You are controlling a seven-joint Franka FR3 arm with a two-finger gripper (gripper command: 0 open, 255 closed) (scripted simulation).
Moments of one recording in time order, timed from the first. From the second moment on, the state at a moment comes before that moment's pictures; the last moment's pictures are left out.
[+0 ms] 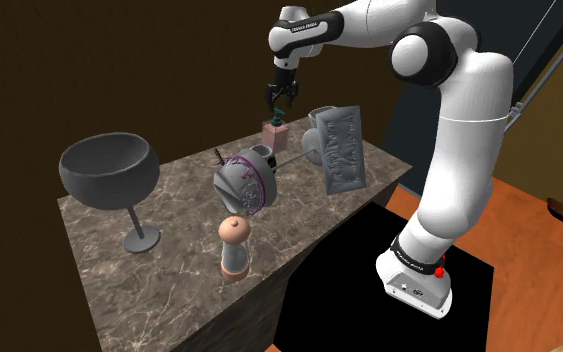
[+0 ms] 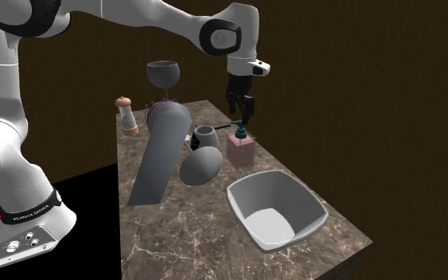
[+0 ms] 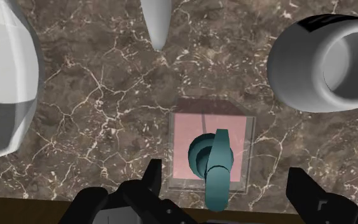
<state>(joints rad) -0.12 0.35 -0.13 -1.59 0.09 1.94 -0.12</state>
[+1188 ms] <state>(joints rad) -0.13 0.39 -0.13 -1.63 0.10 2.02 -0.12</state>
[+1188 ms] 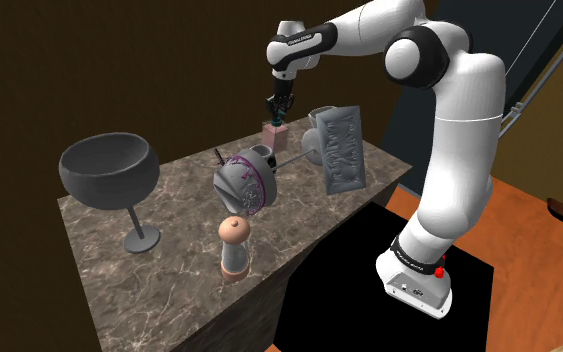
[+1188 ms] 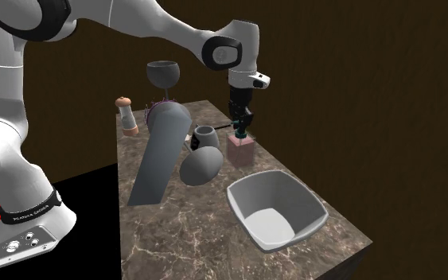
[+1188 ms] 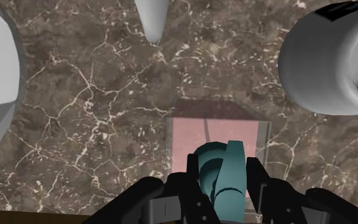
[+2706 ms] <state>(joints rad) -0.13 0.36 -0.13 -1.47 0.09 1.82 -0.11</state>
